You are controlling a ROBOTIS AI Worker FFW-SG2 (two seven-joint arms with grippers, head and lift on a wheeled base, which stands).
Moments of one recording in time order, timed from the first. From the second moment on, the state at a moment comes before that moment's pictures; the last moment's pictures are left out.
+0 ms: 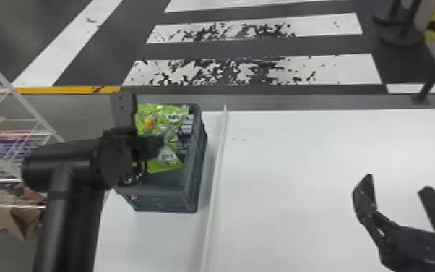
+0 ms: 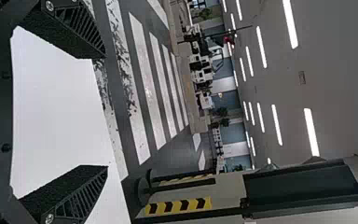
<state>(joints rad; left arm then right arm) -0.08 0.21 0.13 -1.84 0.27 1.16 0.12 0.63 -0.21 0.27 -1.95 -0.22 -0.30 -0.35</state>
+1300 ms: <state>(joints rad) 0.04 0.18 0.17 -2.25 0.40 1.30 0.10 0.67 -0.20 0.18 -1.98 -0.21 -0.34 -0.41</state>
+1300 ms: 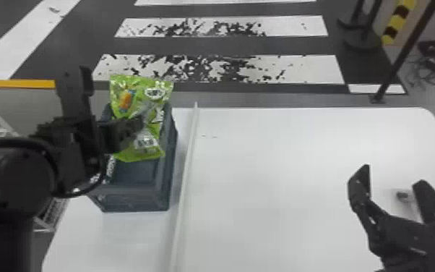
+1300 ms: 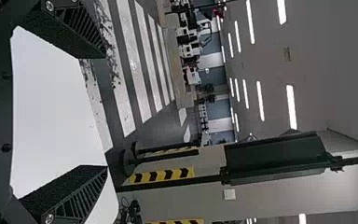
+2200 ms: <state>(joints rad) 0.07 0.13 -0.14 -2.20 0.41 1.30 -0.09 0.67 -0.20 0.17 -1.98 -0.22 -0.37 -0.41</state>
